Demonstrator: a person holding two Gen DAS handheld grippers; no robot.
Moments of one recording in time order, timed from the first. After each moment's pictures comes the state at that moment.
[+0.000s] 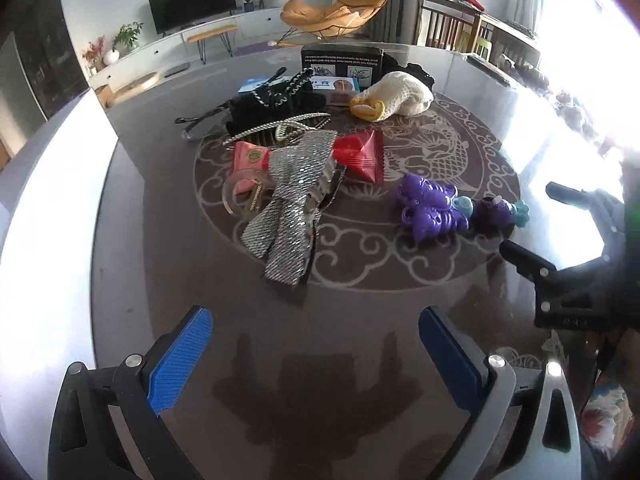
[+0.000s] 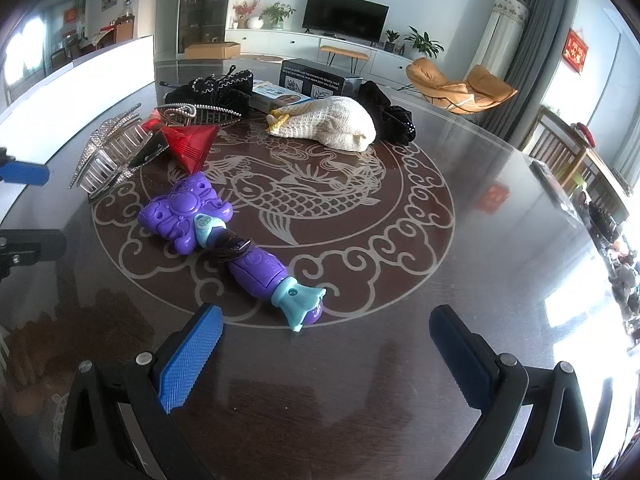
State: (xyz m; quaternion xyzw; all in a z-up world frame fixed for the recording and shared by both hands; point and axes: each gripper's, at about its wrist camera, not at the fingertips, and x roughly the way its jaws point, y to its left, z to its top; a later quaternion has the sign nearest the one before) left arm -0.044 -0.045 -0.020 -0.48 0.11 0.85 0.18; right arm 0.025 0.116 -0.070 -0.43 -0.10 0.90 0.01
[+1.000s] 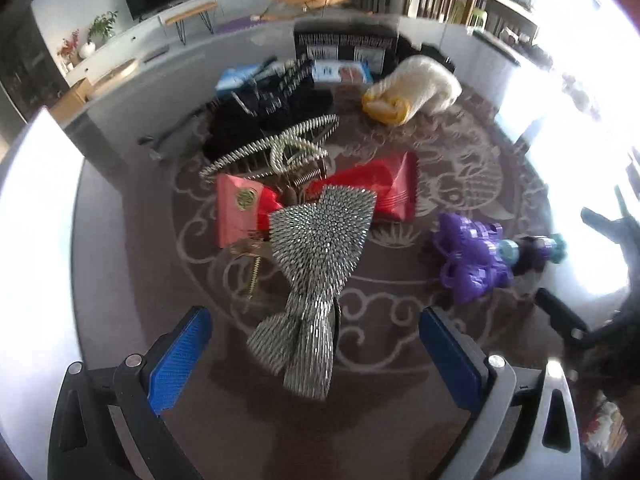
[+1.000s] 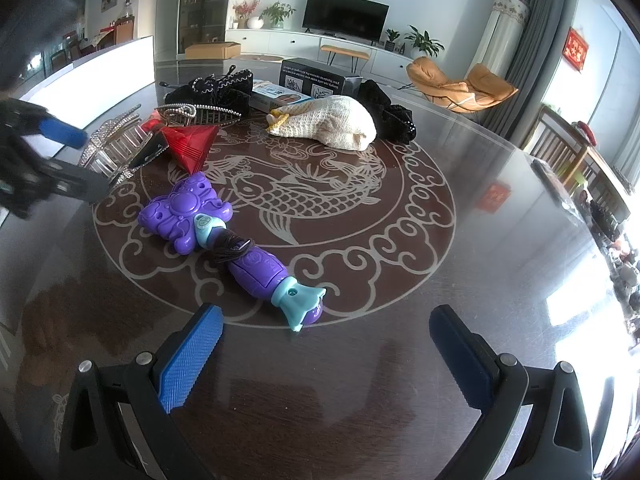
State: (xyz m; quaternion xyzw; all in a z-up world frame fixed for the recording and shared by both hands) left arm -0.116 -0.022 -0.036 -0.53 0.14 0.81 0.20; right arm 0.024 0.116 -0.070 -0.42 -0.10 0.90 0.02
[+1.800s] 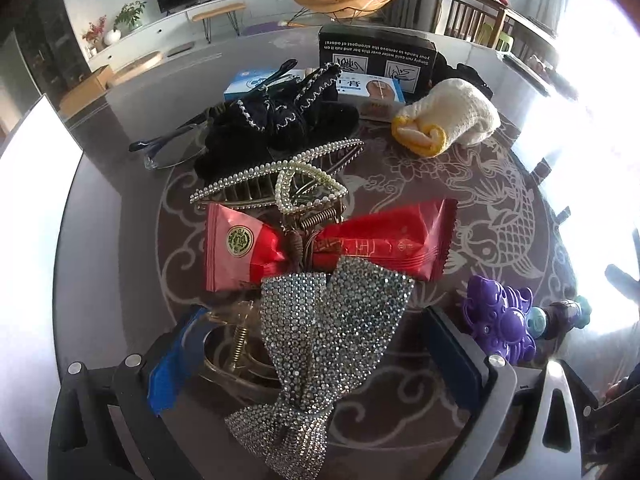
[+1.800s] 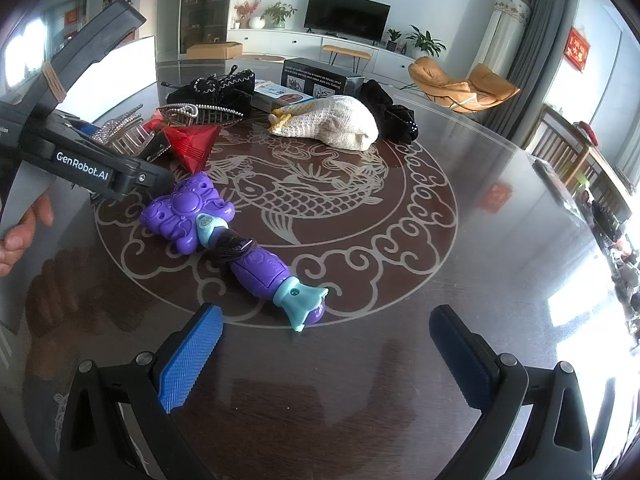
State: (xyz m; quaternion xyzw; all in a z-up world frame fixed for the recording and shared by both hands) left arm -0.141 -0.013 -0.047 -0.52 0.10 0.83 0.16; right arm 0.024 0.115 -0.071 -0.43 -0.10 0.90 0.01
